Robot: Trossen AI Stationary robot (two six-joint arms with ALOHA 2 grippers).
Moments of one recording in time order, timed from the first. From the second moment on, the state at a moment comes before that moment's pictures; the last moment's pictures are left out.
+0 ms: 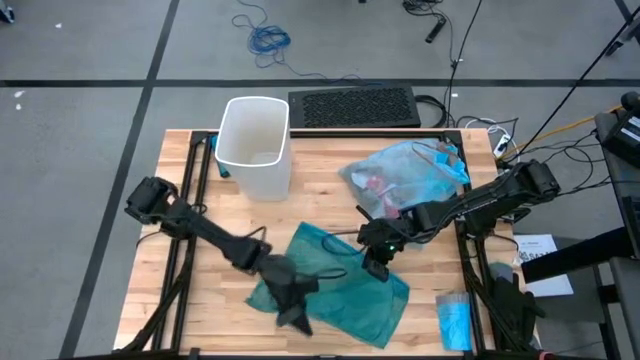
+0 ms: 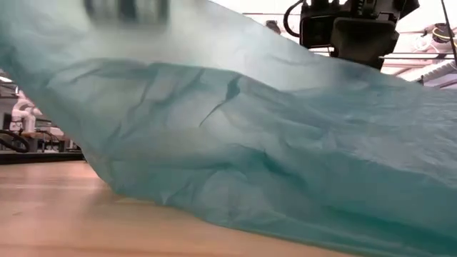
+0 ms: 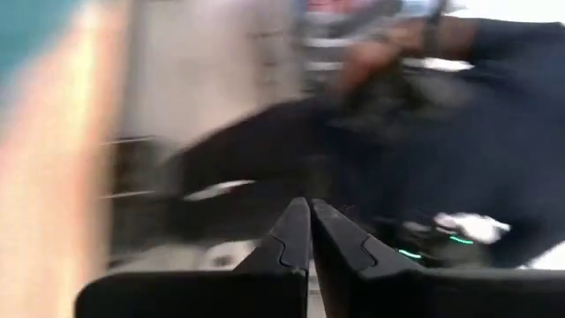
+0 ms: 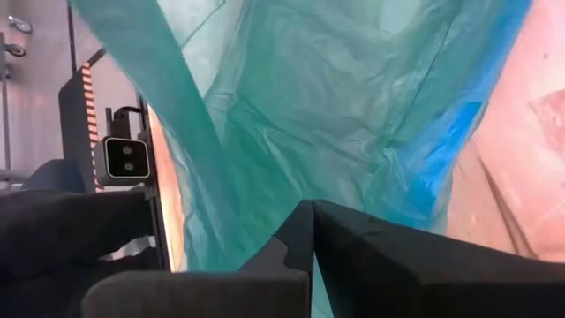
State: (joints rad) left arm -0.47 1.72 1.04 0.46 0.54 -1.17; right arm 0.24 1.45 0.87 -0.31 -0.25 0.72
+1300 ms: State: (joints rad) left arm -0.25 1.71 1.04 0.09 0.16 -0.85; right arm 0.33 1.54 0.88 0.21 -0.46 0.80
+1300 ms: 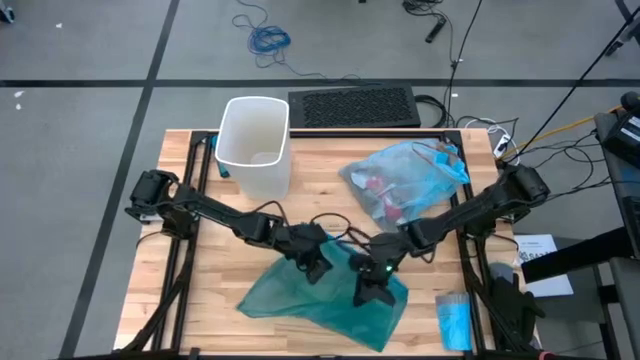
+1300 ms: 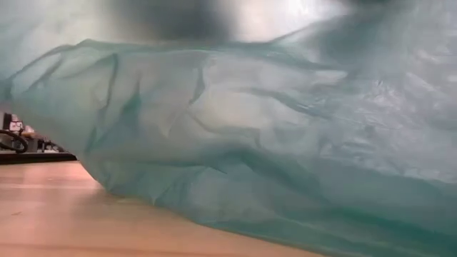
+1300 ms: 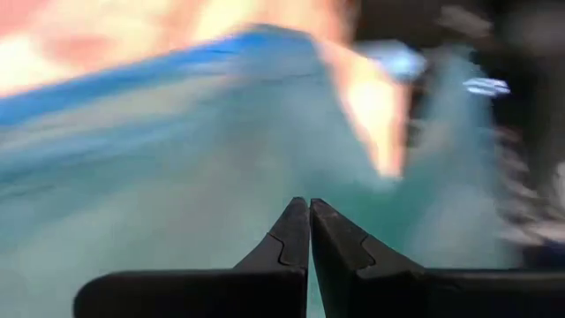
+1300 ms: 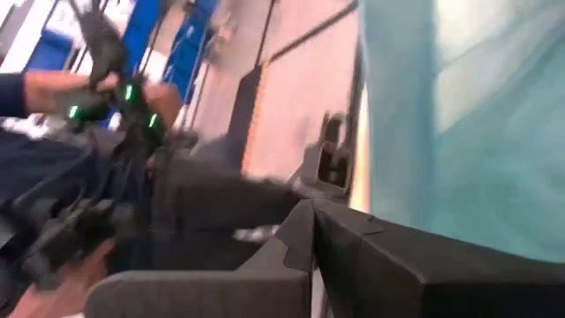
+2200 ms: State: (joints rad) left arm -0.57 1.62 1.04 0.55 0.00 -0.99; right arm 0.26 1.51 0.87 -0.16 -0.20 0.72
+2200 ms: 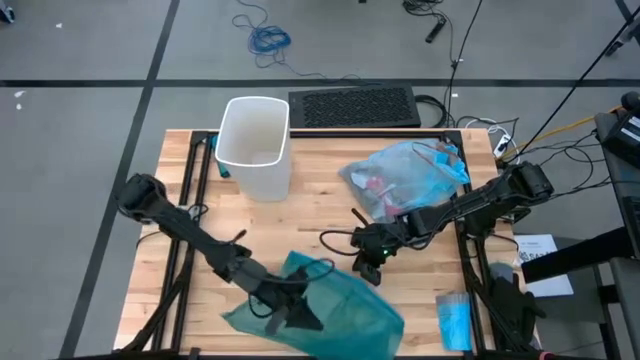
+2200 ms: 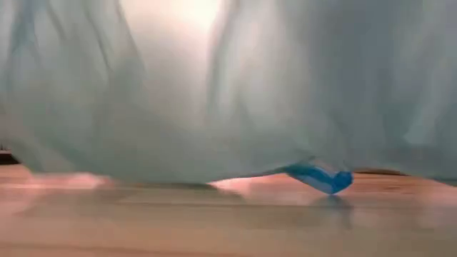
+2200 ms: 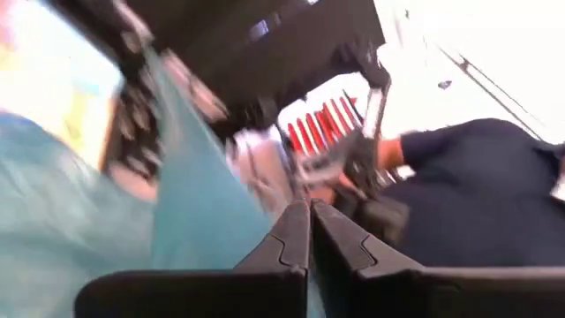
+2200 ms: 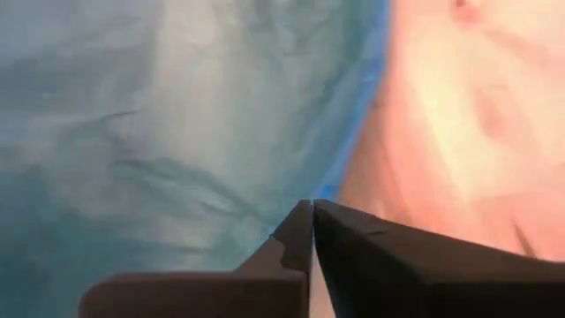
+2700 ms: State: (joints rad) left arm -0.61 1.58 1.04 0.21 -0.15 -1.06; right arm 0.26 1.51 0.86 -0.25 -0.28 0.72
